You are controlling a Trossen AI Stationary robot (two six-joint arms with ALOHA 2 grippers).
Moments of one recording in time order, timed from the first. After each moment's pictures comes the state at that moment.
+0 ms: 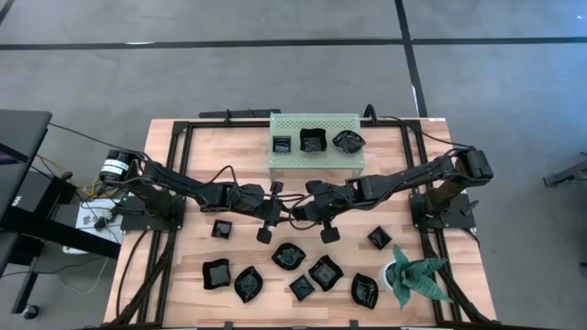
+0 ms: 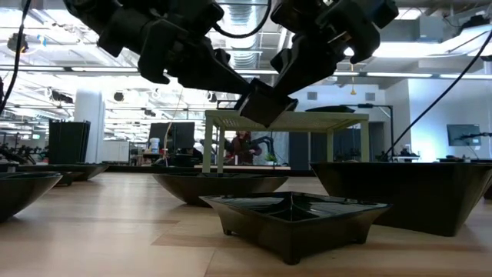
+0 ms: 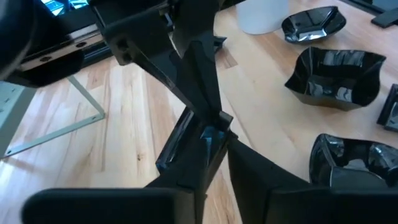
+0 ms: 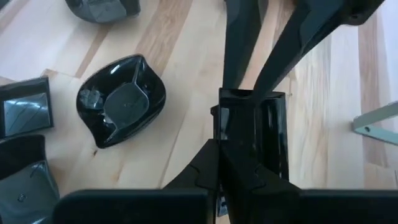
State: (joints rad) left arm -0.15 1.57 0.74 0.38 -0.02 0.37; right arm 0.11 1.60 1.04 -0.21 -0.03 -0.19
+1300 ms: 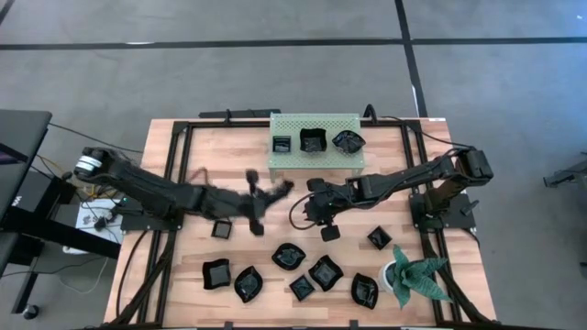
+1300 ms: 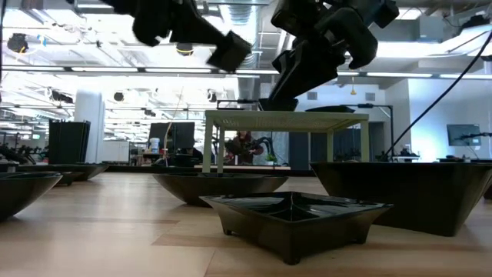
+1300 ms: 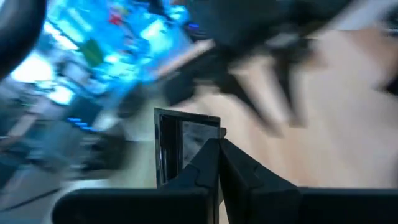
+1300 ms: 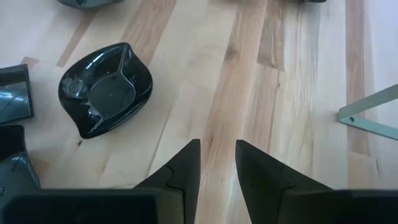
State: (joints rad) left arm -0.28 1.30 0.74 0.23 -0.56 0.52; right arm 0.11 1.60 1.04 -0.24 0.01 -0.21
